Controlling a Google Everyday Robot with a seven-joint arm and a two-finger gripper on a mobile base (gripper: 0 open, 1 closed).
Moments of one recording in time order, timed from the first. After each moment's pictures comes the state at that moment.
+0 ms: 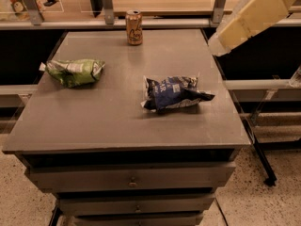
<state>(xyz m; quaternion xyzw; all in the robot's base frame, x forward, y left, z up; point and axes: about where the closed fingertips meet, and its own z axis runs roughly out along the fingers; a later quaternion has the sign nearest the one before) 0.472 -0.125 1.083 -0.52 0.75 0.15 0.38</state>
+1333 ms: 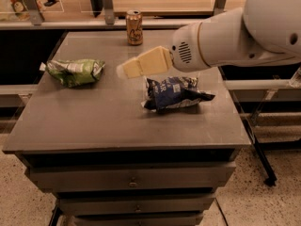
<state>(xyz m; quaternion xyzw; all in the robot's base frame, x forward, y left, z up) 0.528 -0.004 0.966 -0.33 0.80 0.27 0.41</state>
